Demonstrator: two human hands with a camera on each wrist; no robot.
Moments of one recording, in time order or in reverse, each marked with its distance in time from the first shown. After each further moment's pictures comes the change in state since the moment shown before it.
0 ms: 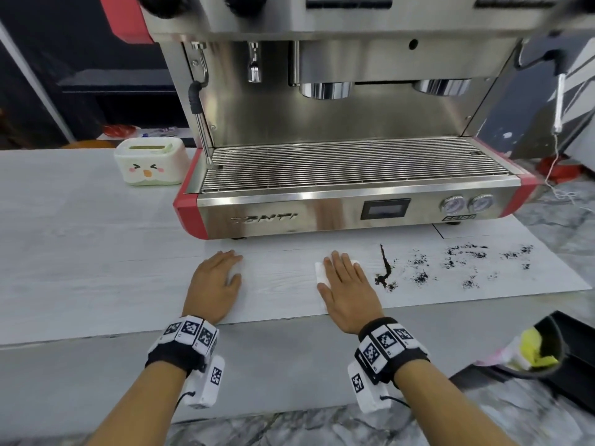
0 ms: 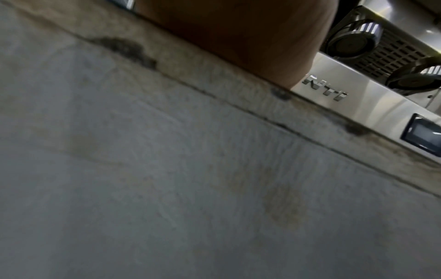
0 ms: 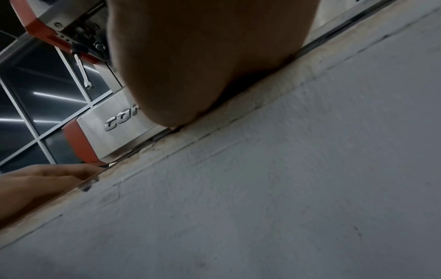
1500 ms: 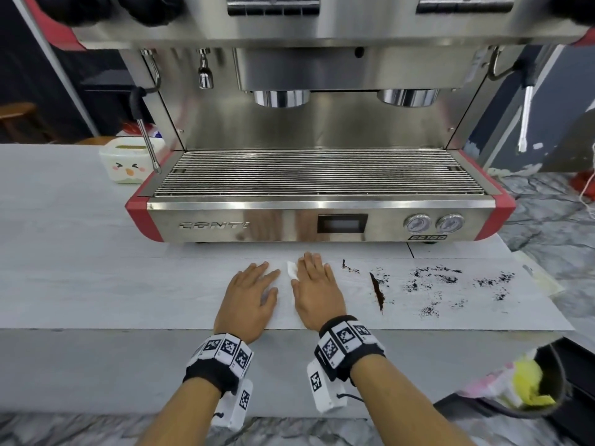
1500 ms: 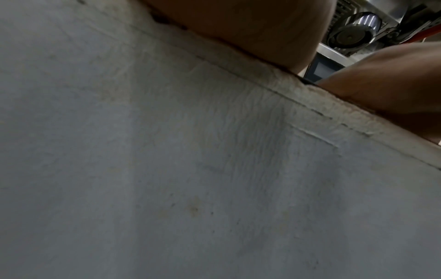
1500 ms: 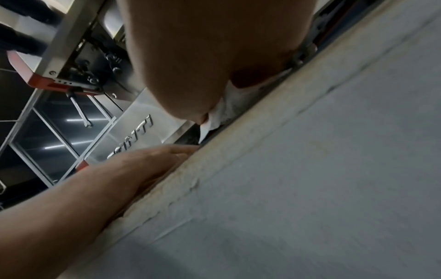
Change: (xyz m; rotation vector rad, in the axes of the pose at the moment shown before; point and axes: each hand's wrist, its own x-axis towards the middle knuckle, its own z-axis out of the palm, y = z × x) left_hand 0.000 0.134 0.093 0.083 -0.042 -0.006; right_hand 0.025 0.053 -0.013 0.136 -0.010 -0.086
